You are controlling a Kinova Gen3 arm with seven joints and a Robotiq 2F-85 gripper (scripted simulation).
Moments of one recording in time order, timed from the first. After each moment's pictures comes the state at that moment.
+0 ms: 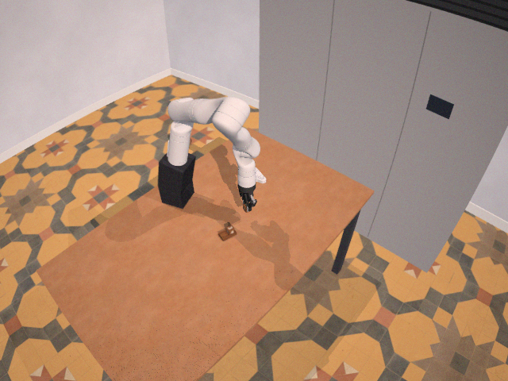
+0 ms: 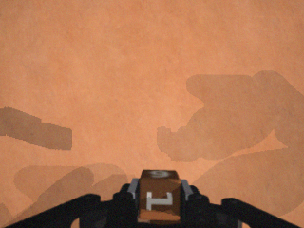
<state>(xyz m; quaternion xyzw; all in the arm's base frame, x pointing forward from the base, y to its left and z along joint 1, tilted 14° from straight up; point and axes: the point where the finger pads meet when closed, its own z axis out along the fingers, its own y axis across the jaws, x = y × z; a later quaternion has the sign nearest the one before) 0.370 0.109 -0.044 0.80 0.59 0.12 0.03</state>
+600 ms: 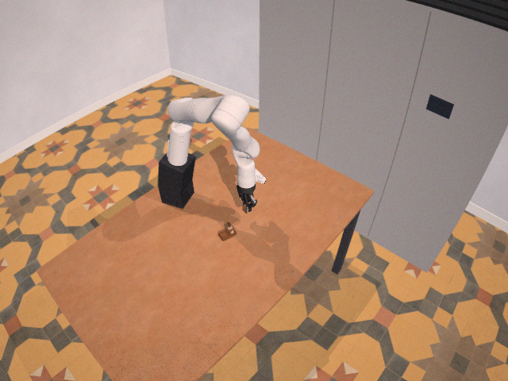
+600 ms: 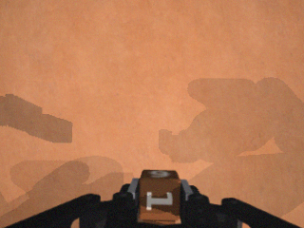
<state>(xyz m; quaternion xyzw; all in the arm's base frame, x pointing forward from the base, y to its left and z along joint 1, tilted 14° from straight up) 0.372 0.104 -0.042 0.78 0.61 0.12 0.03</state>
